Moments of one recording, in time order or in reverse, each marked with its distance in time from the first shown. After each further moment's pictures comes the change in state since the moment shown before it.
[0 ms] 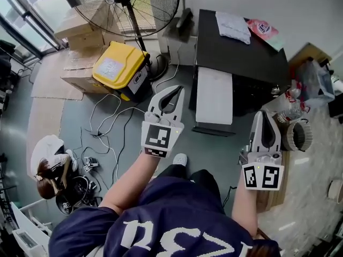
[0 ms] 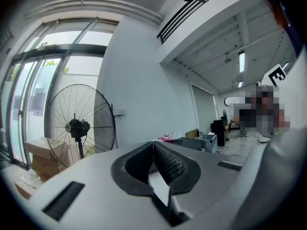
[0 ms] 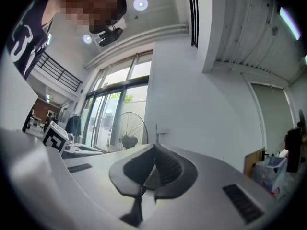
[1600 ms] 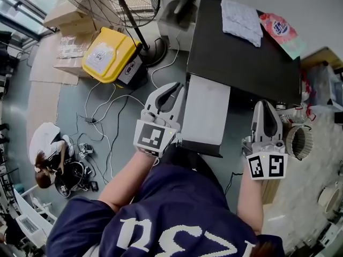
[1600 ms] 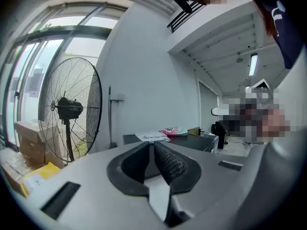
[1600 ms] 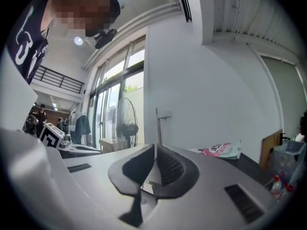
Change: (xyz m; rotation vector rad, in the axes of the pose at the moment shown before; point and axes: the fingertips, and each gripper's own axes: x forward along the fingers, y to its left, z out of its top) left arm 0.187 0.014 -0.062 -0.118 0.094 -0.005; right arm 0.185 -0.129 -0.103 0.105 0.151 0.141
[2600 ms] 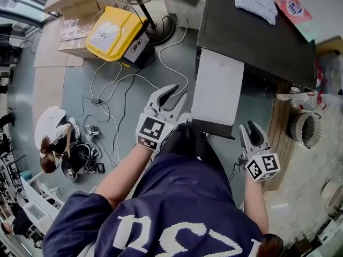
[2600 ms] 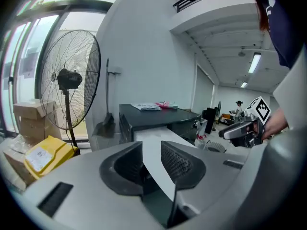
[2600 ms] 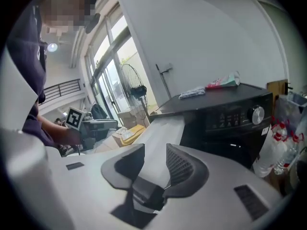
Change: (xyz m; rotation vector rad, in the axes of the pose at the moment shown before) left arm -0.056 -0.021 -0.123 -0.055 0.256 -0.102; right arm -0.115 0.035 -0.204 0.253 0.493 0.148
